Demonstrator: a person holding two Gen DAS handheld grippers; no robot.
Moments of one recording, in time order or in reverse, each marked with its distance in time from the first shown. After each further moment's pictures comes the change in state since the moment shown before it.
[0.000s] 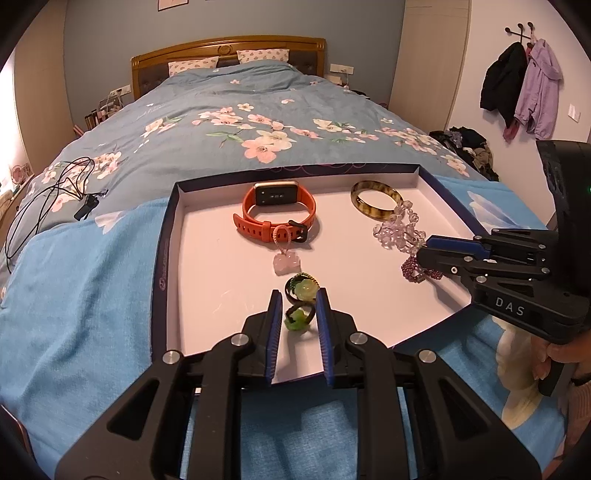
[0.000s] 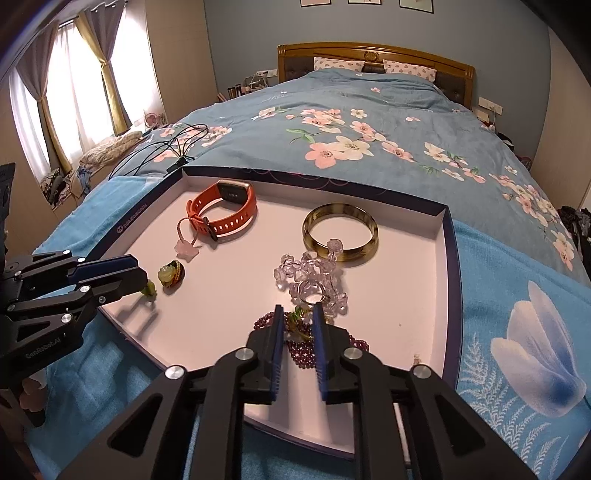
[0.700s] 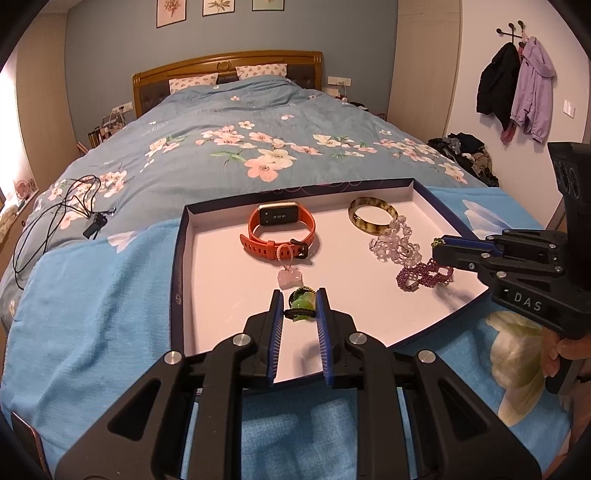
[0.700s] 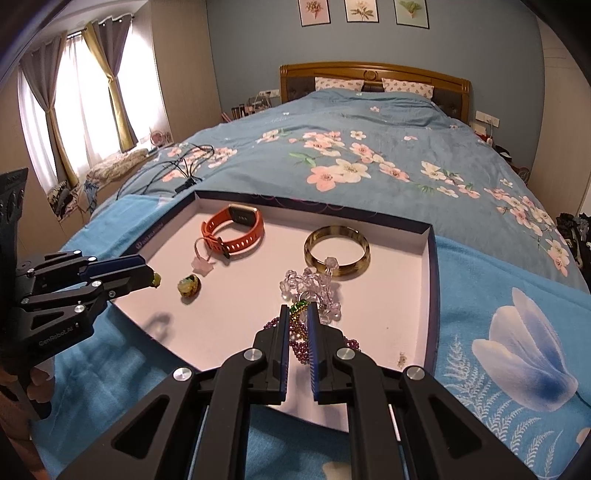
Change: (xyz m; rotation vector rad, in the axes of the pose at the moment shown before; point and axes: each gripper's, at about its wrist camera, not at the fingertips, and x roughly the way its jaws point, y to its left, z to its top) left arm -0.022 -0.003 0.002 0.031 -0.056 0.019; right arm -0.025 0.001 -0.002 -0.006 -0.069 0.010
